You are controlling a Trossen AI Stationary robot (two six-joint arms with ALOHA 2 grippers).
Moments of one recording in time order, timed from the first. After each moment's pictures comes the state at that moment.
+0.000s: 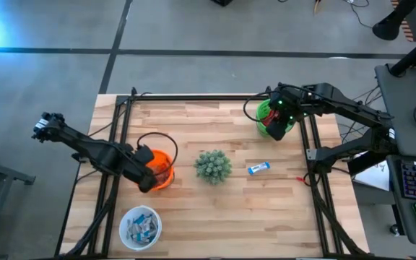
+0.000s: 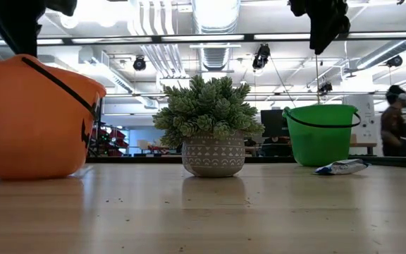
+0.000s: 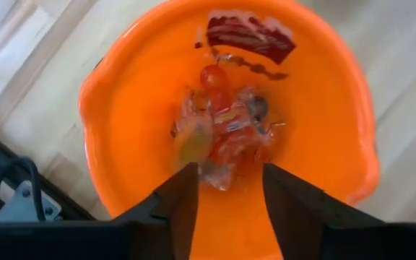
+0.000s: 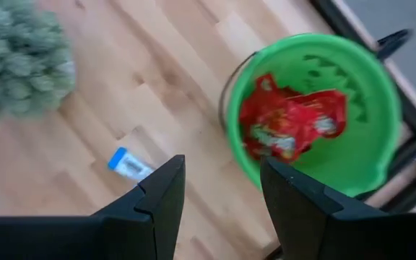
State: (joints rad) left arm -0.45 1.19 1.10 -1.32 -0.25 -1.15; right arm -0.34 1.28 1.50 -1.42 0.08 0.30
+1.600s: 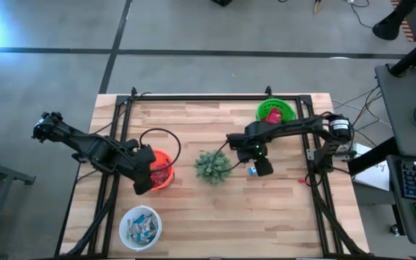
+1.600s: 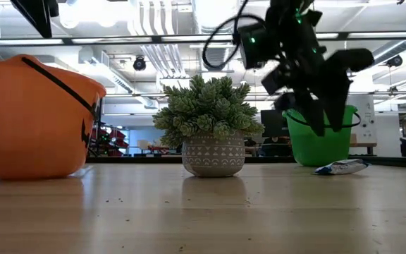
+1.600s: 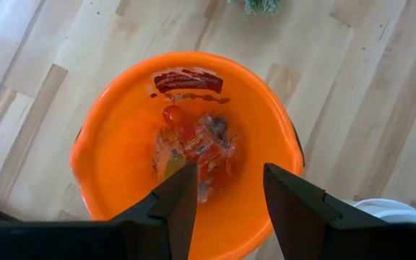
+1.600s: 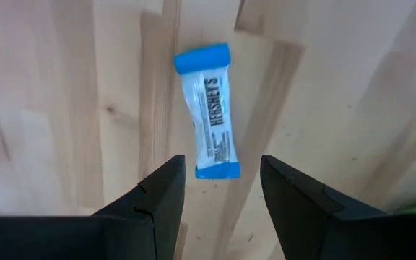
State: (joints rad) left arm -0.45 1.19 1.25 -1.33 -0.25 -0.87; right arm -0.11 1.78 1.27 -1.23 -0.14 -0.32
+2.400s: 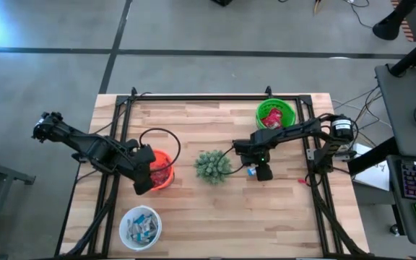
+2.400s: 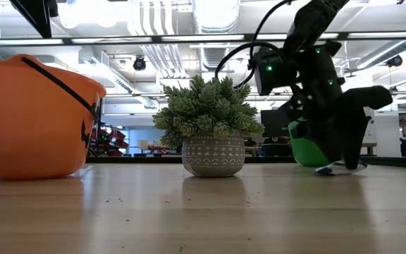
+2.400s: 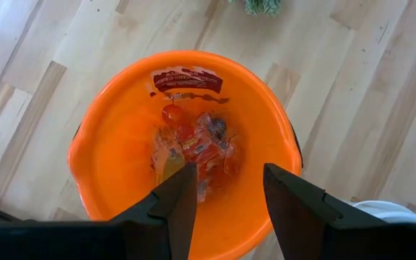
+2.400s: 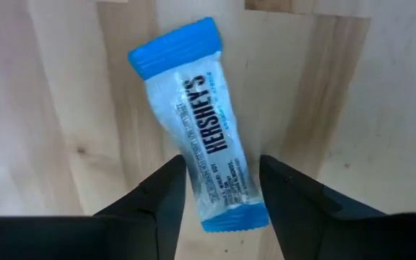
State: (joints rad) left arm -0.45 1.19 1.25 -1.33 -0.25 -0.88; right arm -0.11 1.76 1.00 -0.93 -0.18 -0.19
